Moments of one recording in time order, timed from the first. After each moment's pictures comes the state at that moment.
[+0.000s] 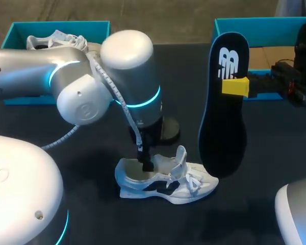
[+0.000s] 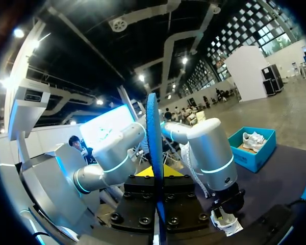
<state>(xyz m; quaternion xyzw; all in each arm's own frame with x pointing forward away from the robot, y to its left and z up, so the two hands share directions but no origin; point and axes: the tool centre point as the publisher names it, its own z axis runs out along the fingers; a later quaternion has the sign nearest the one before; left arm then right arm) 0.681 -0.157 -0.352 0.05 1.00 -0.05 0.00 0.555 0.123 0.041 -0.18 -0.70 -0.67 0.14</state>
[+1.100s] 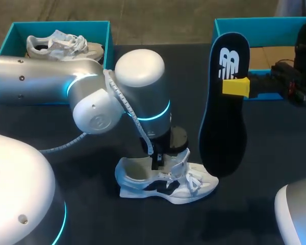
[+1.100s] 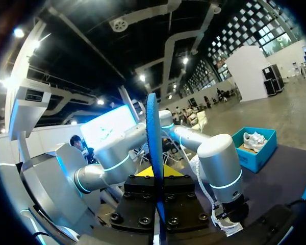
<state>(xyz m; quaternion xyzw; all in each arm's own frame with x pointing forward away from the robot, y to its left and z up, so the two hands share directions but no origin) 0.683 -0.181 -0.394 0.04 1.00 -0.06 0.00 0.554 0.123 0.041 -0.17 -0.70 -0.67 0.15</state>
